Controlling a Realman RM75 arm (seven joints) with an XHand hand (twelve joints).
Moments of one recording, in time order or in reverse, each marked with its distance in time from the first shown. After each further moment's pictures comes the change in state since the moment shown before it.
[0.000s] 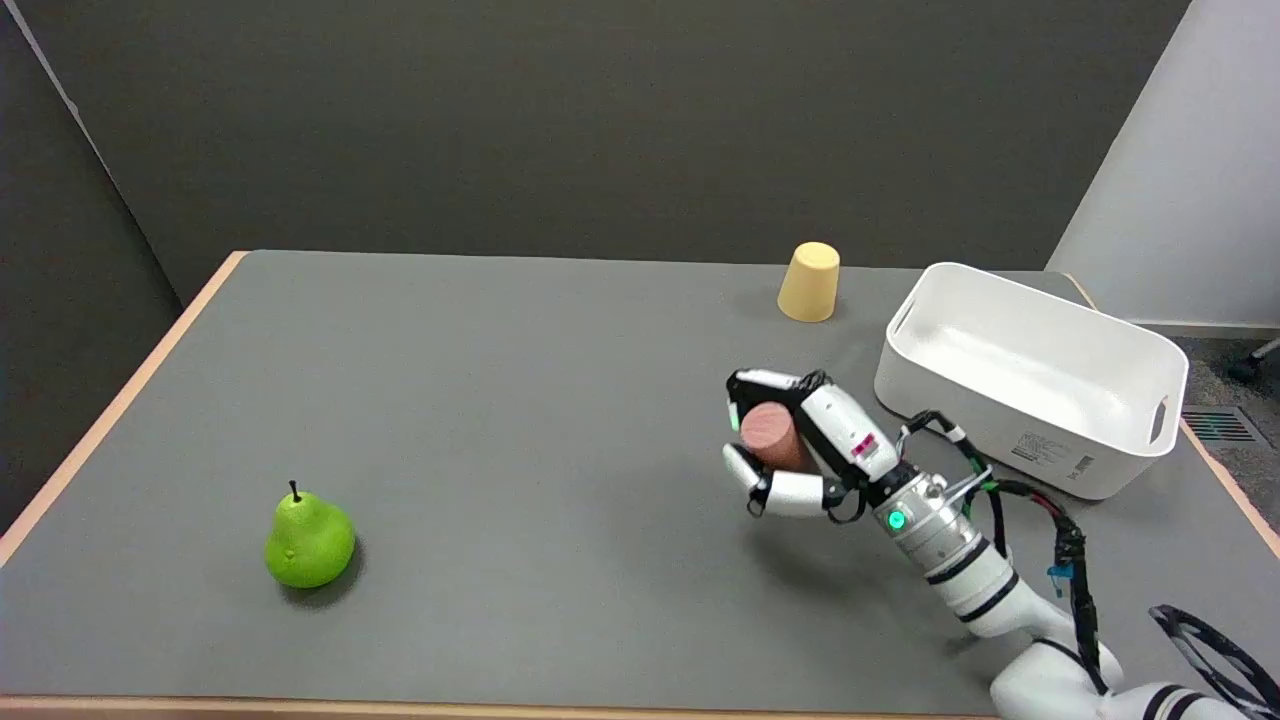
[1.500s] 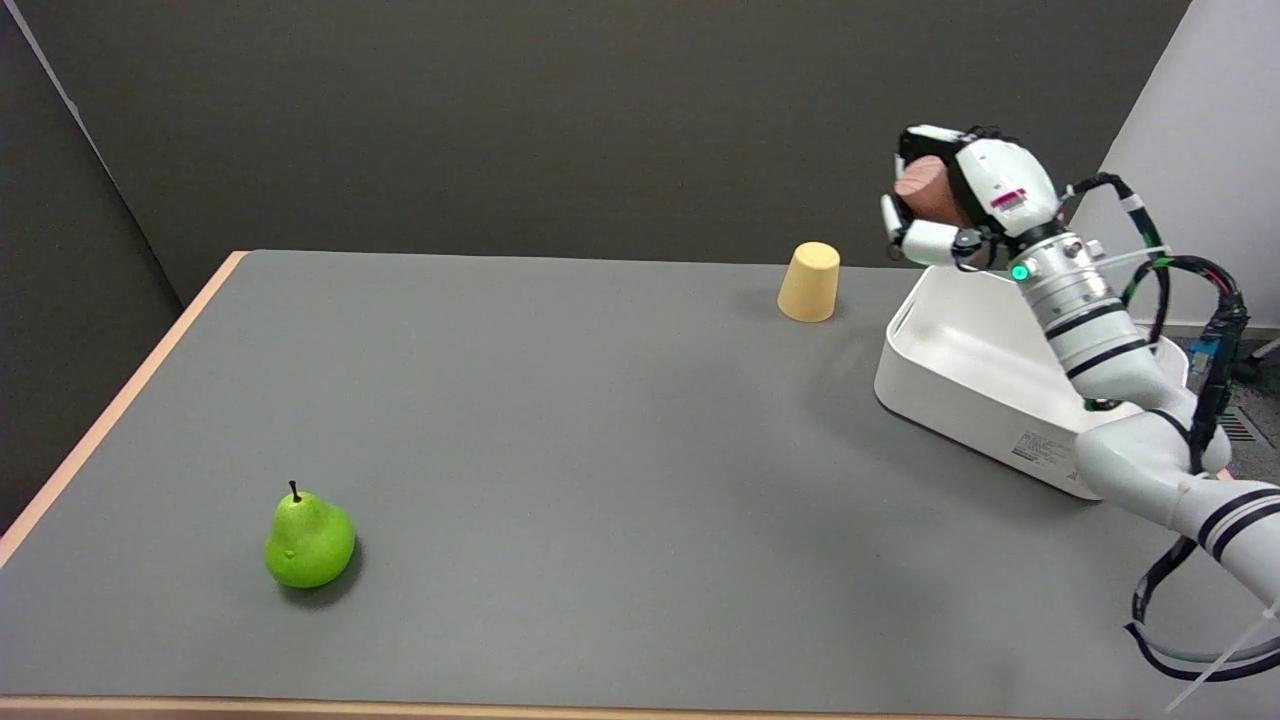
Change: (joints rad) arm 0.221 0.177 0.420 0.059 -0.006 -0.387 -0.185
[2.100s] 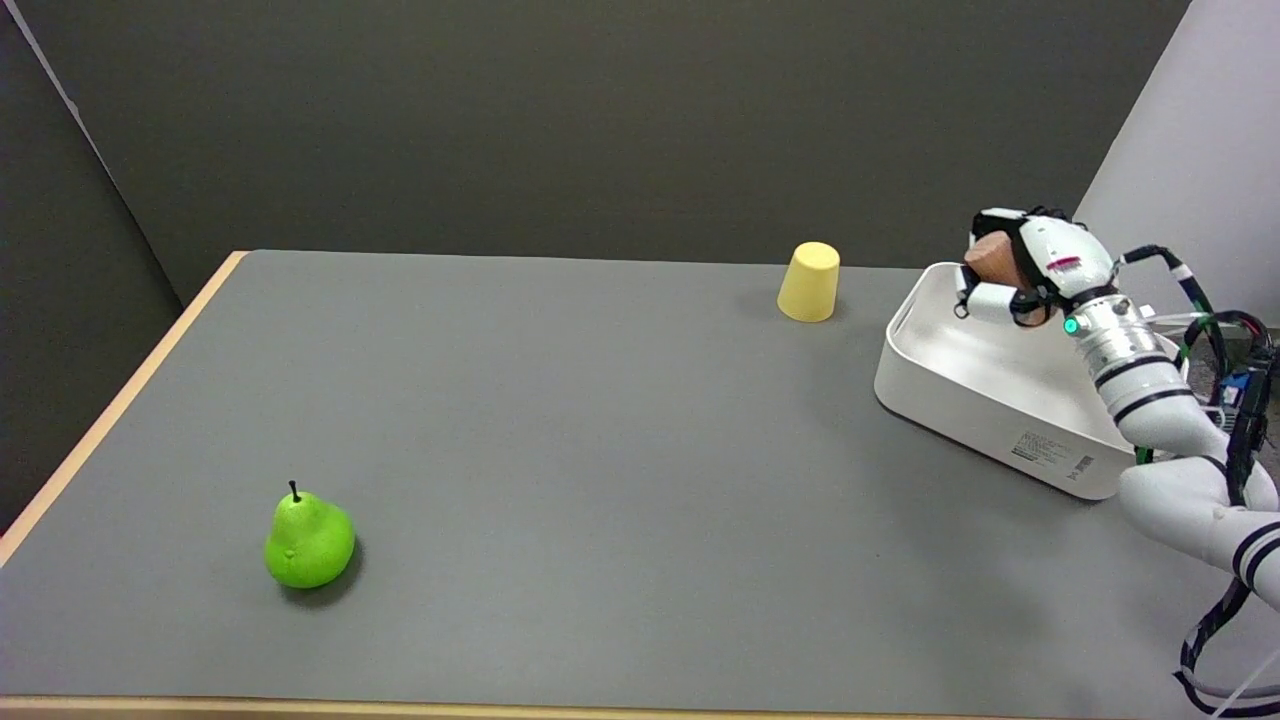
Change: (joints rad) arm -0.030 0.016 0.024 -0.254 0.084 -0.026 -0.023
